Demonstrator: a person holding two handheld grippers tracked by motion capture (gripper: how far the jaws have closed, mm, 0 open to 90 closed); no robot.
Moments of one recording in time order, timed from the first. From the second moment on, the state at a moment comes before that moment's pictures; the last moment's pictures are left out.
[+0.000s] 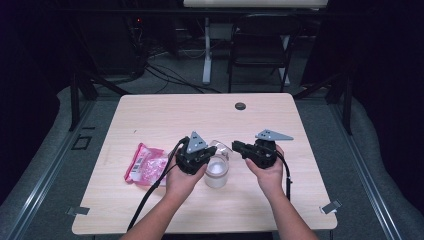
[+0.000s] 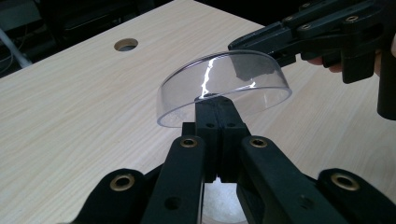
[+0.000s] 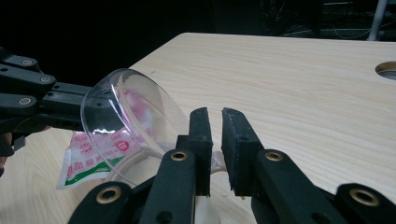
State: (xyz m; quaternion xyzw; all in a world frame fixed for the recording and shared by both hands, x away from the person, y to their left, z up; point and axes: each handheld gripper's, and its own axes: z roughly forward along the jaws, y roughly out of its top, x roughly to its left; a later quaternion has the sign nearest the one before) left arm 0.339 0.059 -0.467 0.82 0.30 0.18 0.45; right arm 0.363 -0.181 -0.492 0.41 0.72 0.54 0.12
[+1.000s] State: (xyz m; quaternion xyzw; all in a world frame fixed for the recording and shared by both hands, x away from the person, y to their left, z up) left arm 0.319 0.076 -0.492 0.83 0.31 0.17 0.44; right arm 0.353 -0.160 -0.494 0.38 0.75 0.53 0.12
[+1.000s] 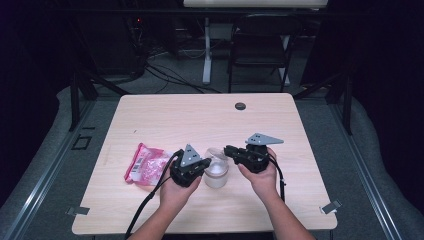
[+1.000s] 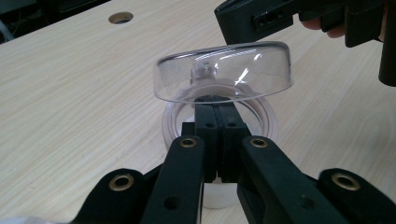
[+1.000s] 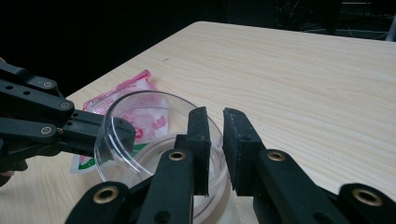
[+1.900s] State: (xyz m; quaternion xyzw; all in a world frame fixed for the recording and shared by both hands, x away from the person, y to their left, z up) left arm 0.310 0.089 -0.507 0.83 0.32 0.16 0.42; right arm 0.350 -0.152 -0.499 0.37 0.76 0.52 0.12
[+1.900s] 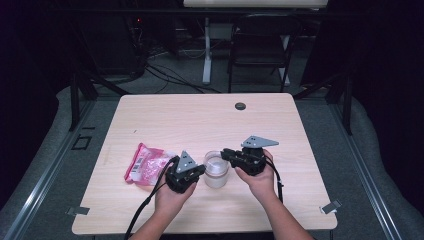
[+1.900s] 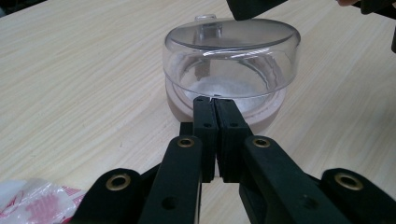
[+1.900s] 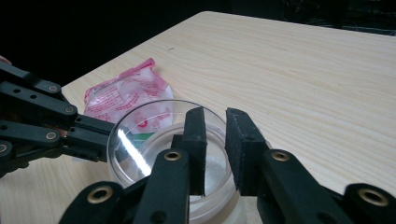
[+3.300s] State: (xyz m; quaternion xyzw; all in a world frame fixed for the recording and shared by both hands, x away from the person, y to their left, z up) left arm 0.291 0.208 -0.501 0.79 0.40 0.22 0.41; right arm 0.342 -0.153 -0.501 0.38 0.77 0.50 0.14
